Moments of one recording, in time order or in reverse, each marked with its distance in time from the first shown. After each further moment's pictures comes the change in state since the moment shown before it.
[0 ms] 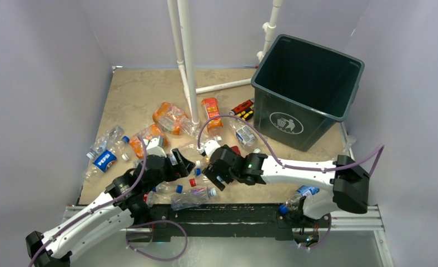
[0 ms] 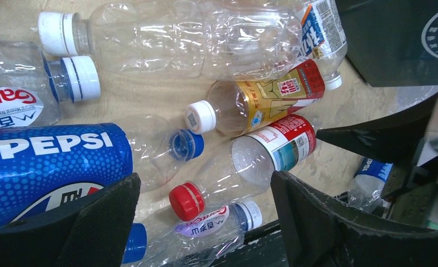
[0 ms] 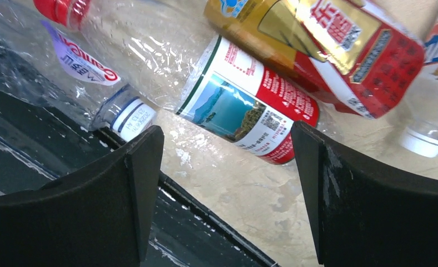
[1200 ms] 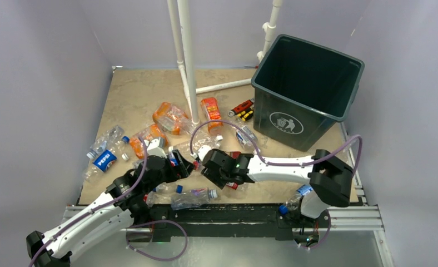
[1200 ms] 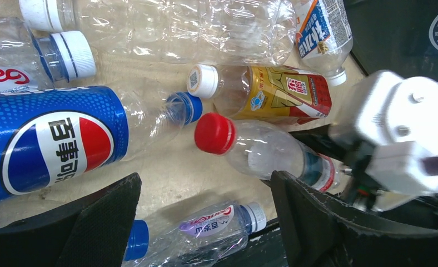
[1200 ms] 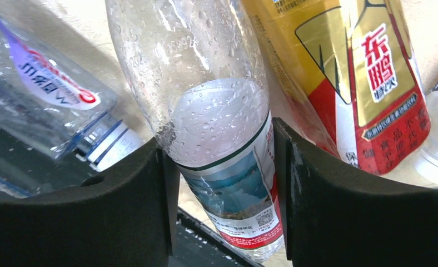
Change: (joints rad) left arm 0.000 0.005 -0.016 -0.002 0.015 -0.010; right arm -0.002 0.185 0.027 0.039 -0.026 -0.073
